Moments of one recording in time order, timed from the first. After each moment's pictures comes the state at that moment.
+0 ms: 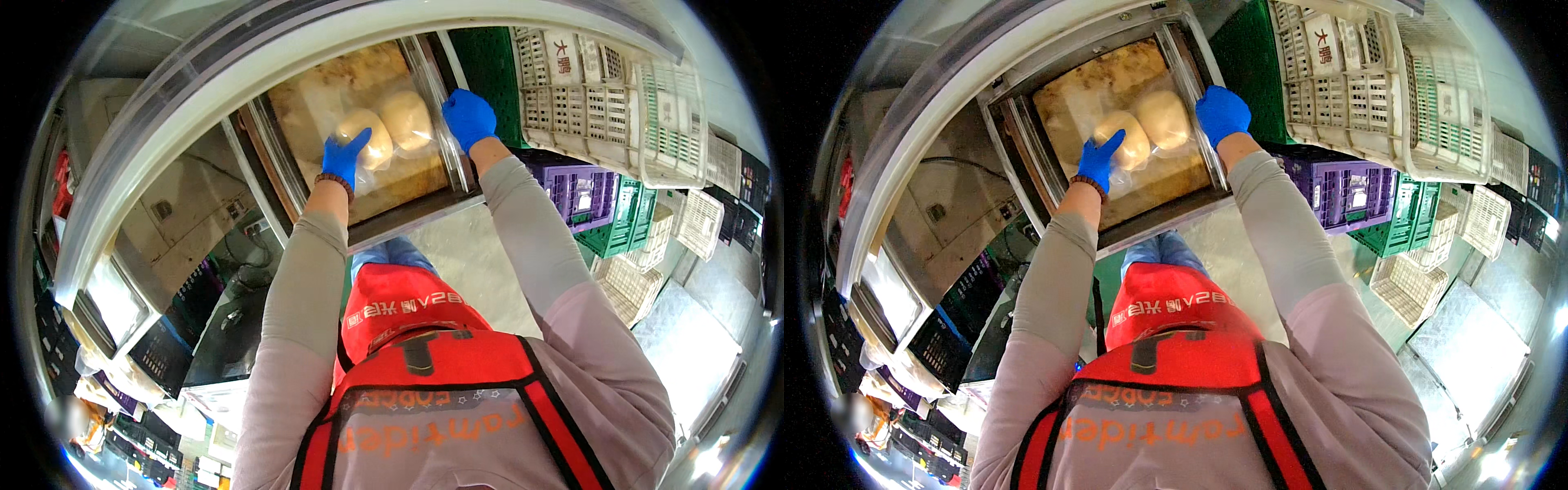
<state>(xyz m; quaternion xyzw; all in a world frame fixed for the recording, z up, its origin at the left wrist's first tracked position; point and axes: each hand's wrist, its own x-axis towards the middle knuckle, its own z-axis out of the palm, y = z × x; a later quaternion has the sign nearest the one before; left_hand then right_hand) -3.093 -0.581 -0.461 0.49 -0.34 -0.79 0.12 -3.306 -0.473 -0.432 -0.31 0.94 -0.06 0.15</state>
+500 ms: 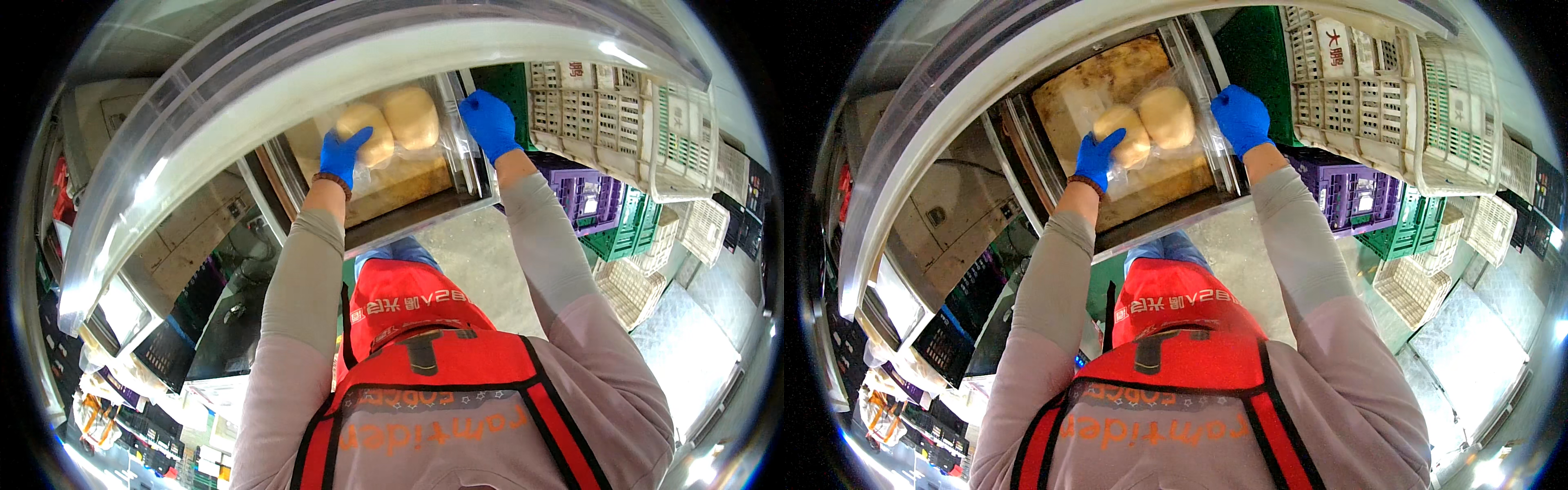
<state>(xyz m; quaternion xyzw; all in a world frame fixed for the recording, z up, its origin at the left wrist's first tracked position) -3.095 -0.592 -0.483 0.47 -0.34 -0.80 0.14 -3.319 -0.459 -0.418 -0.29 0.93 -0.13 0.19</state>
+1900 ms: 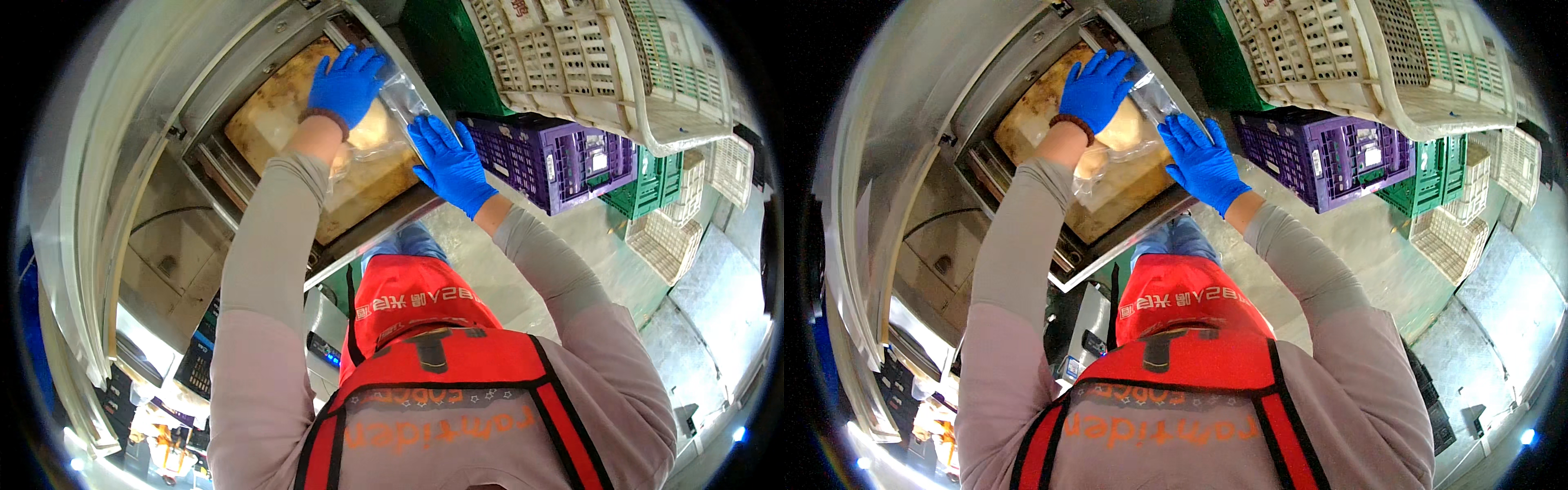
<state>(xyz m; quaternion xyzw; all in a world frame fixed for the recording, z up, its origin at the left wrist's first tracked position) -3.246 -0.596 -0.447 0.06 -1.00 -0.05 0.00 -3.262 -0.359 -0.424 -0.54 0.84 -0.03 0.09</state>
